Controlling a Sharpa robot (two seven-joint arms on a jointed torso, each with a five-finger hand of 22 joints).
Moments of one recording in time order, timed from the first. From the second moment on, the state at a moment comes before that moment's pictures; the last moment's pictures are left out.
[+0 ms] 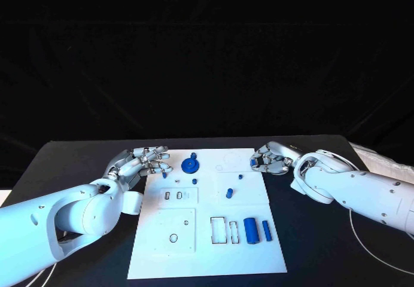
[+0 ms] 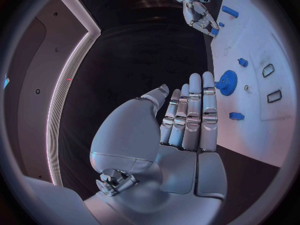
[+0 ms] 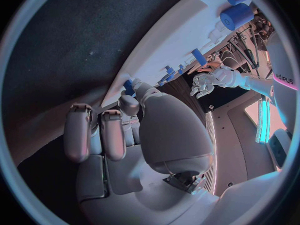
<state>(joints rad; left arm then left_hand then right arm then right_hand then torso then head) 1.18 -0.97 -0.02 1.65 0.07 -0.36 0.43 1.34 -0.02 0.32 0.08 0.09 0.95 0.21 0.15 0.08 1.09 0.14 0.17 0.07 1.16 0.07 0.39 0.38 0.17 1.17 0.17 0.20 0.11 1.21 -0.79 -0.01 1.22 -1.27 -0.31 0.13 1.36 -0.07 0.27 0.11 0.15 1.00 0.14 0.12 0.12 1.26 0.05 1.05 1.10 1.47 -0.02 1.46 1.31 0.08 1.42 0.09 1.41 1.24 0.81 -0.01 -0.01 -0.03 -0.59</state>
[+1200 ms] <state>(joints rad) 1.19 -0.98 -0.02 1.63 0.07 -0.36 0.42 1.34 -0.02 0.33 0.07 0.09 0.95 0.21 0.15 0.08 1.09 0.14 0.17 0.07 1.15 0.08 0.39 0.38 0.17 1.17 0.17 0.20 0.11 1.25 -0.77 0.00 1.46 -1.28 -0.40 0.01 1.36 -0.02 0.28 0.08 0.12 1.08 0.11 0.16 0.13 1.32 0.02 1.10 1.14 1.46 -0.05 1.46 1.31 0.08 1.42 0.06 1.41 1.24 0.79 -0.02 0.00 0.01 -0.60</state>
